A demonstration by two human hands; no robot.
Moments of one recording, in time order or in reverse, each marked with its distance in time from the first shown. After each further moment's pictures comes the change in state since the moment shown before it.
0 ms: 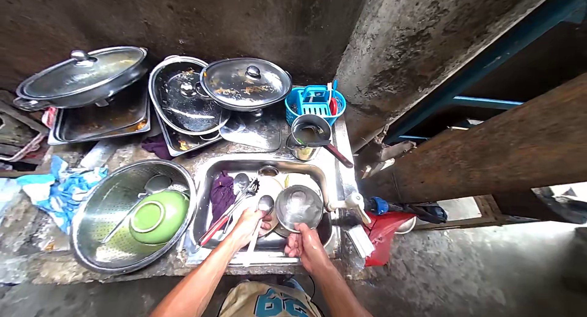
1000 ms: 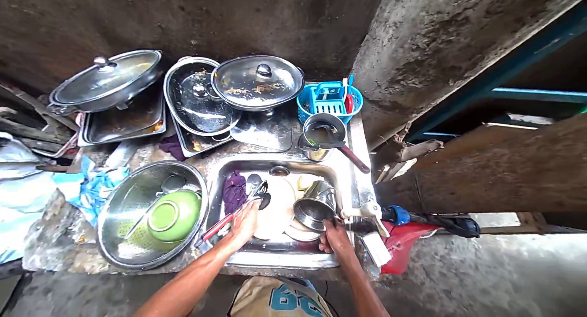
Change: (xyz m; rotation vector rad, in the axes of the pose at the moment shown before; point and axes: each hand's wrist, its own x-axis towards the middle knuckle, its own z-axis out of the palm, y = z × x) left_hand 0.009 0.012 -0.038 1.420 0.219 0.234; right_hand 0.035 -0.030 -0.043 -0.572 0.279 0.034
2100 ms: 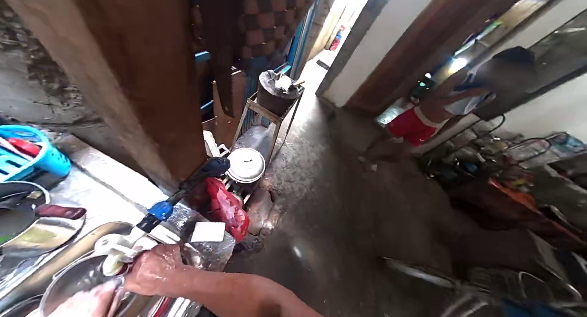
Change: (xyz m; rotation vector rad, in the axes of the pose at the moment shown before) left_hand -0.013 0.171 -0.051 0.612 -0.197 0.955; right_hand -0.043 -0.011 -0.029 -0.430 0.309 -0.563
